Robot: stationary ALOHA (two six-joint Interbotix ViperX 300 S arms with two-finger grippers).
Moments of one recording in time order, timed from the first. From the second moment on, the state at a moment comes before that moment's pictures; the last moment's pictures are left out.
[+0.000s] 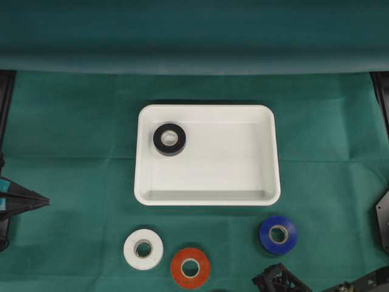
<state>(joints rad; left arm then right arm) 0.07 -1.42 1.46 -0.02 0.17 0.00 0.49 0.00 0.63 -0.30 0.44 0.35</state>
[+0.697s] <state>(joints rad) 0.07 -1.42 1.46 -0.03 0.17 0.00 0.18 -0.06 0.63 -0.30 0.47 0.34</state>
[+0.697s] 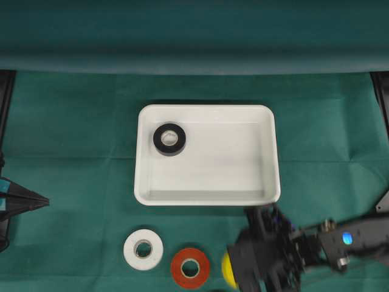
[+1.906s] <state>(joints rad) 0.07 -1.42 1.46 -0.02 0.17 0.00 -0.21 -0.08 0.69 -0.46 0.44 0.34</state>
